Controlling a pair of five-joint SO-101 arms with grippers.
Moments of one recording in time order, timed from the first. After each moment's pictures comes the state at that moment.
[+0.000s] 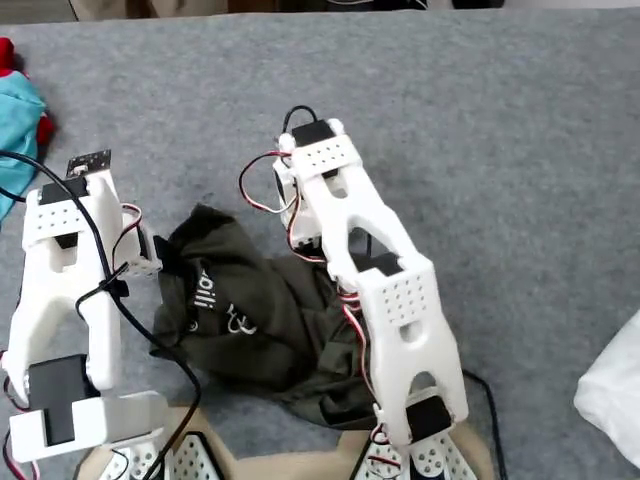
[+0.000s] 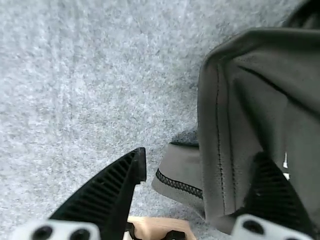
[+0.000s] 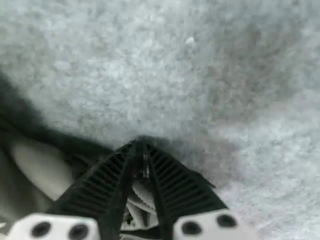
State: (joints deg) left arm -17.7 -7.9 27.1 80.5 -5.9; right arm -25.4 45.8 -30.9 101.1 -12.5
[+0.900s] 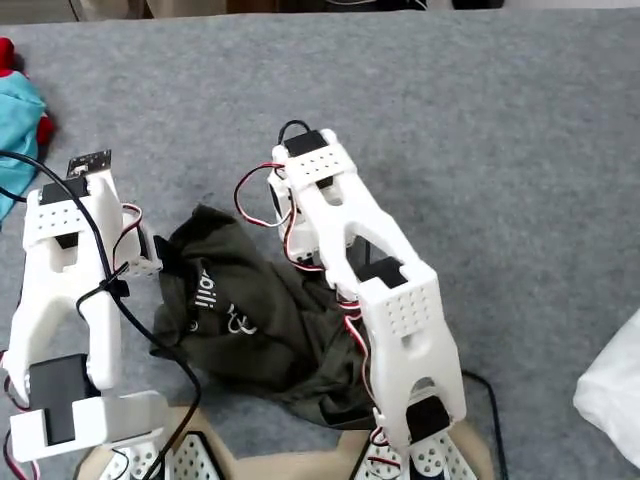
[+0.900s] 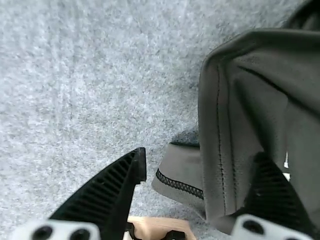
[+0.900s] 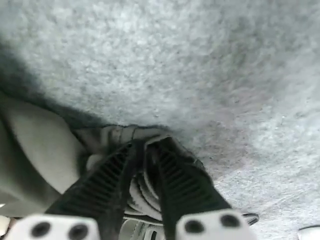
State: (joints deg) left arm -17.7 -7.9 27.1 80.5 -5.9; right arm -27.0 41.7 -21.9 101.1 -14.4
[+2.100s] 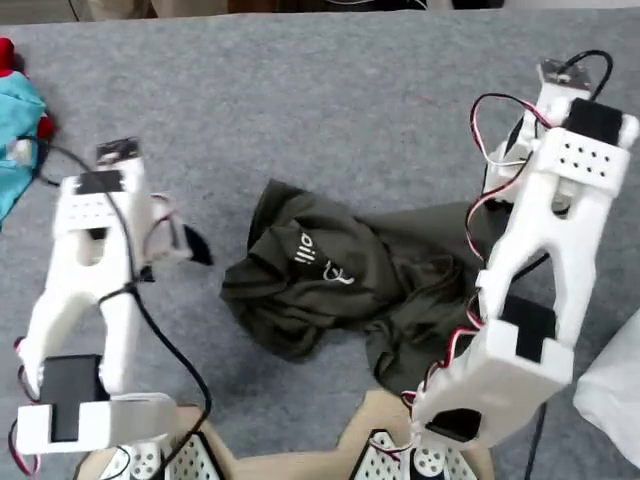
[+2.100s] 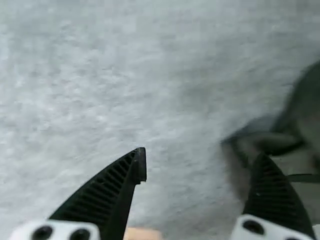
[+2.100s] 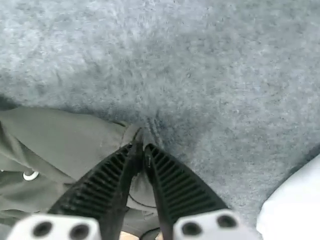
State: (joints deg) left arm -4.6 -7.9 25.2 77.1 4.5; right arm 18.0 15.6 -21.8 100.0 -2.9
